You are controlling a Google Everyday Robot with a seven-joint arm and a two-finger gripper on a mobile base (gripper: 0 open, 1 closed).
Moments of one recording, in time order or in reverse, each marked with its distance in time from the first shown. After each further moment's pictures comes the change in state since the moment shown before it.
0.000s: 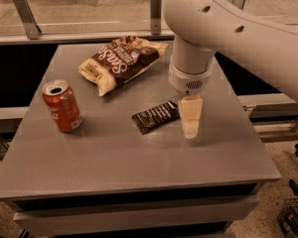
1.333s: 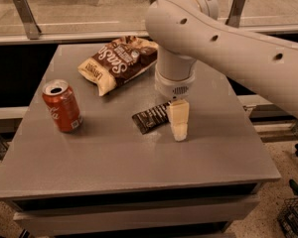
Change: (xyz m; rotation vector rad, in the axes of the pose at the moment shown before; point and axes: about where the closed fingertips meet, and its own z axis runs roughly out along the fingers) arm -0.027 -0.007 0.026 -0.025 -0.003 -0.114
